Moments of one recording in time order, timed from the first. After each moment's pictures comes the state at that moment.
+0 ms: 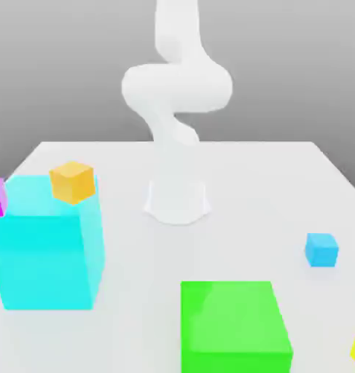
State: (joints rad) arm 0.06 -0.76 -0.01 -2.32 -0.01 2.33 0.70
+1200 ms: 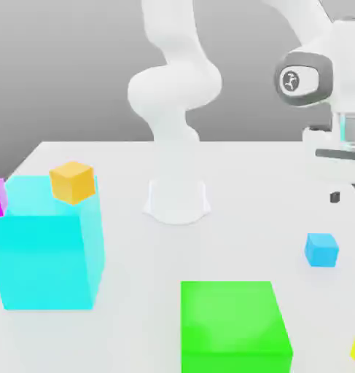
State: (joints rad) arm 0.82 -0.12 -0.02 -2.68 0.00 2.72 -0.88
